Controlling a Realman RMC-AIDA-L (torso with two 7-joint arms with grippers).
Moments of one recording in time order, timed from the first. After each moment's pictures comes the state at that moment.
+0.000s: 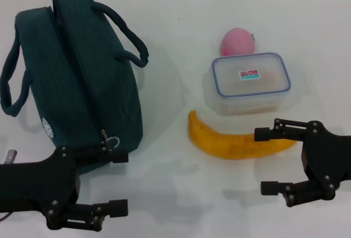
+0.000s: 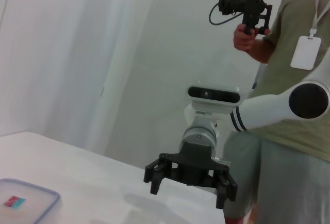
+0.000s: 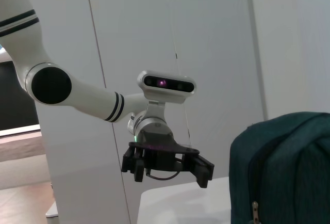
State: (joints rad) left arm -0.22 -2.00 0.98 0.72 1.66 2.00 -1.28; right arm 0.43 2.01 -1.04 -0.59 -1.68 -1.85 1.09
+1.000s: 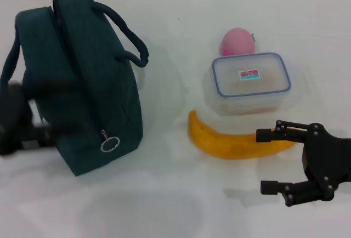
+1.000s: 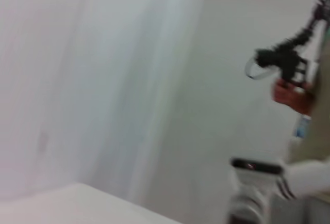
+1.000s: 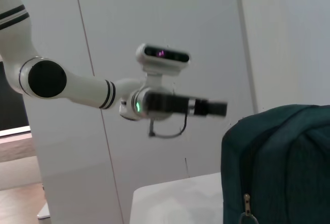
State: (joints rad) left arm -0.24 -1.97 0.79 0.81 1.55 2.03 -1.49; right arm 0.42 2.01 -1.04 -0.58 -1.68 -1.83 1.08
